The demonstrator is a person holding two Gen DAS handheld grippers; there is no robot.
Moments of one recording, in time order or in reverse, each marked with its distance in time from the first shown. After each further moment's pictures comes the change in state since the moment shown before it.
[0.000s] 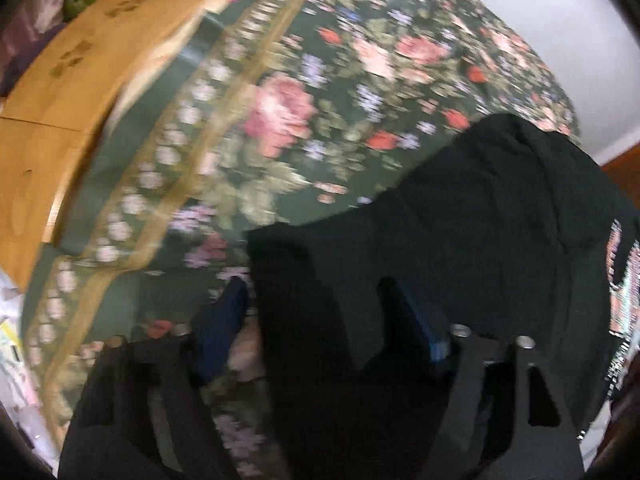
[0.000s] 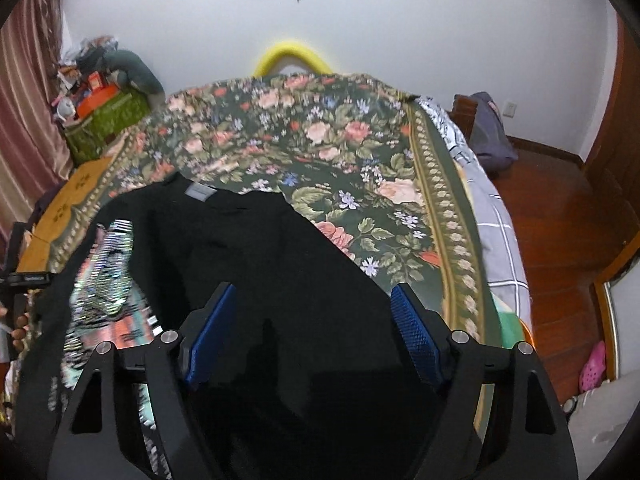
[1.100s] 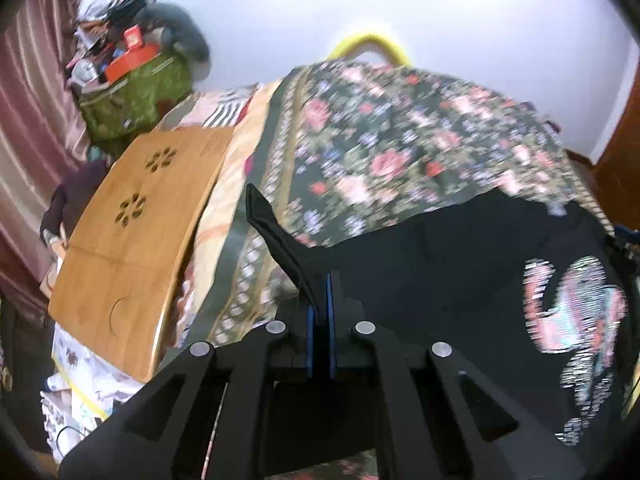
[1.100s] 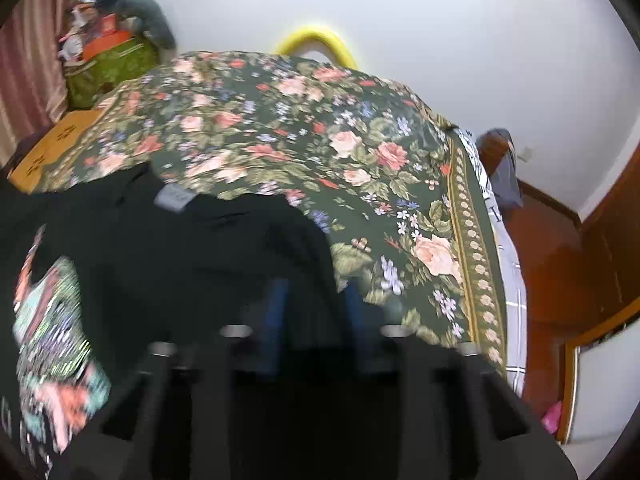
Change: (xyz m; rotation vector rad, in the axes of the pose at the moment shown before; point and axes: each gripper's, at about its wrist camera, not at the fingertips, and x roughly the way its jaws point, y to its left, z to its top) left arm -0.123 -0.058 0.018 0.220 -0.347 0.180; right arm 0.030 0.042 0.042 -0.229 0.007 -0.062
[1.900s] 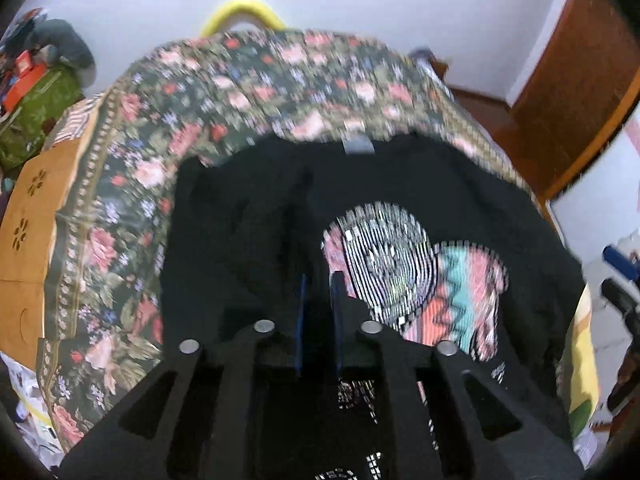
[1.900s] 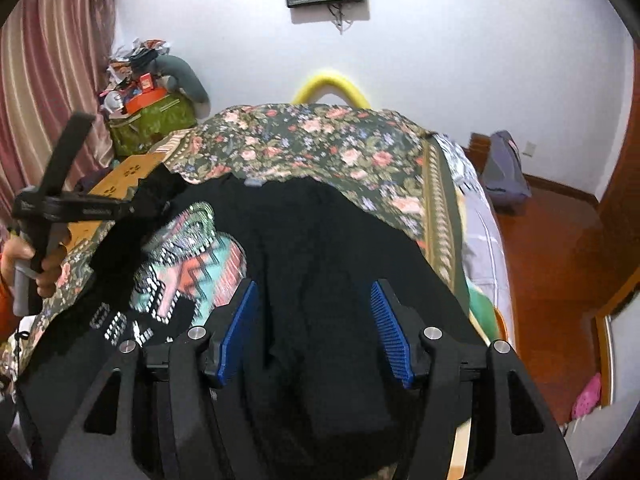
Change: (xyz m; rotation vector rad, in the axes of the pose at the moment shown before) left arm 0.007 -0.197 -0.021 0.191 0.162 -0.266; right arm -0.126 -0.025 -0.101 0.149 -0.130 0.130
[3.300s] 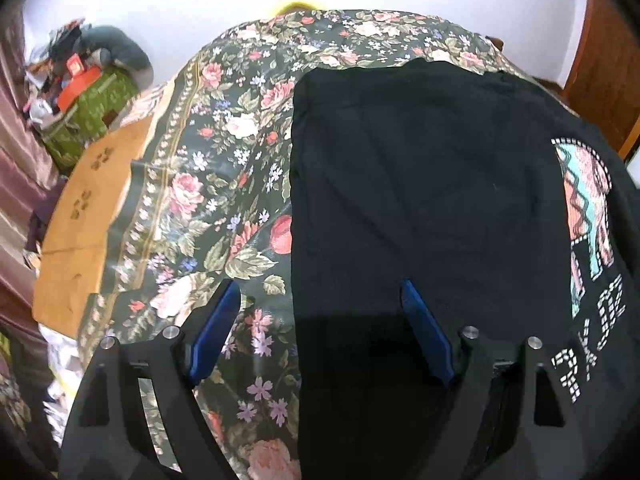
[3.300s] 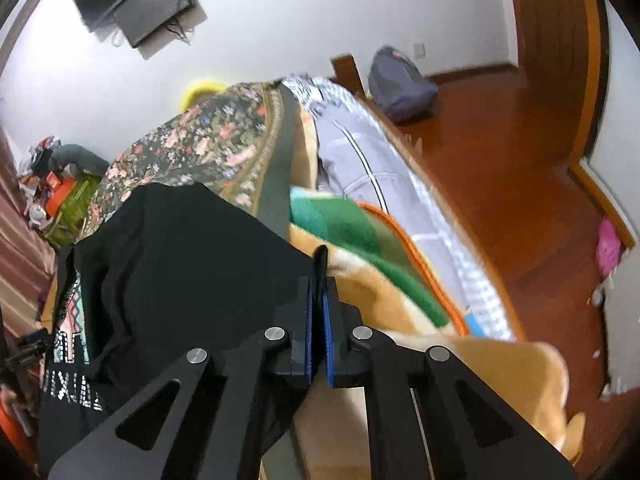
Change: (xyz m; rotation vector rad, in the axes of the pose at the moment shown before) left arm 0.003 0.062 -0.079 0.017 -0.037 0.266; right arm 0.011 -0.134 -0.062 0.440 -0.010 -0.123
